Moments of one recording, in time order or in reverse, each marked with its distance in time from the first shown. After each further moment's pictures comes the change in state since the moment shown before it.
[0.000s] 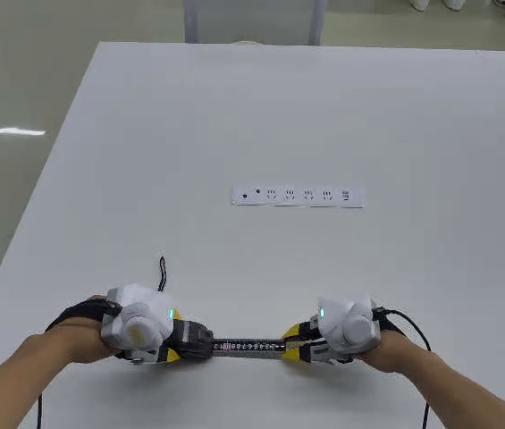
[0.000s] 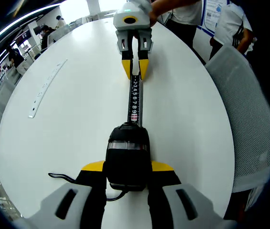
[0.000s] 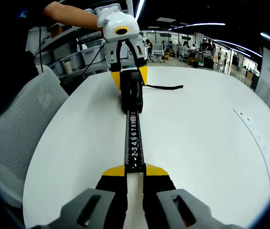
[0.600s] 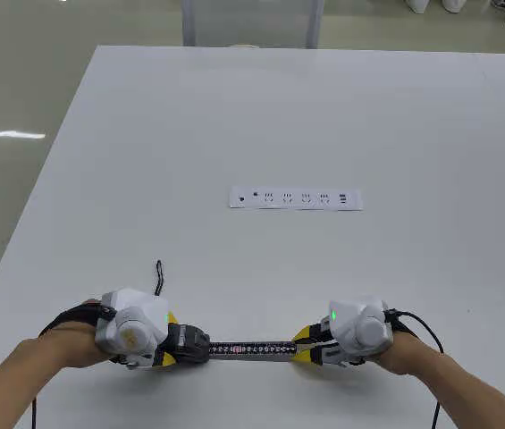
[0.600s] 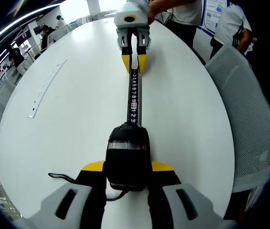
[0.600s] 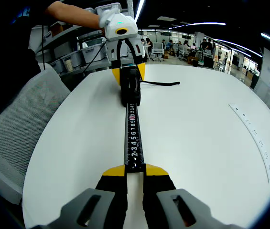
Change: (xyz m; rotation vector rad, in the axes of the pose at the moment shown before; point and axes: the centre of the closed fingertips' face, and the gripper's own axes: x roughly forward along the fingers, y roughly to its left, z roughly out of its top) left arm 0.000 0.000 0.000 0.000 -0.001 -0.001; right arm -0.017 -0.003 -0.015 -0.005 0.015 -0.002
